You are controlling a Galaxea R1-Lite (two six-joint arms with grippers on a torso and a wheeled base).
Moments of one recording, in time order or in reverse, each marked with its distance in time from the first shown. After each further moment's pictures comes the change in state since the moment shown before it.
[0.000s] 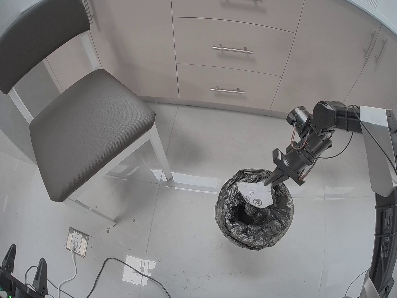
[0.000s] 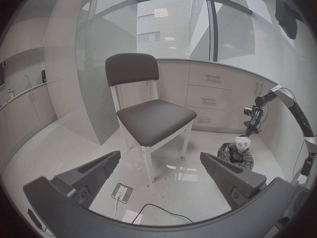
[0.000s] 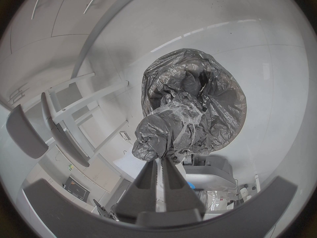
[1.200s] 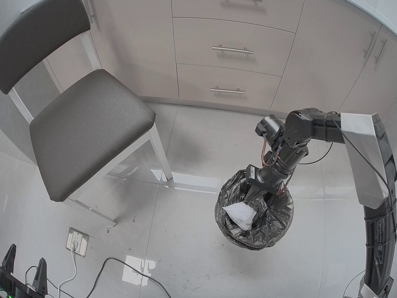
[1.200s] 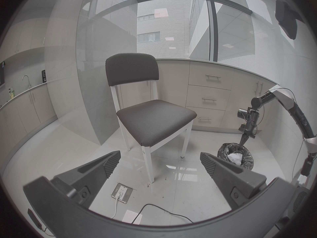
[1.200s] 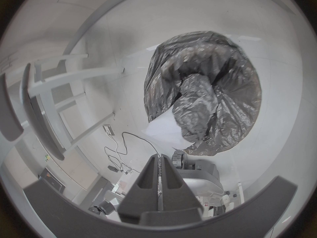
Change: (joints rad) left arm 0.000 0.000 0.000 0.000 0.000 0.000; right arm 0.178 0.041 0.000 -0.029 -0.193 0.011
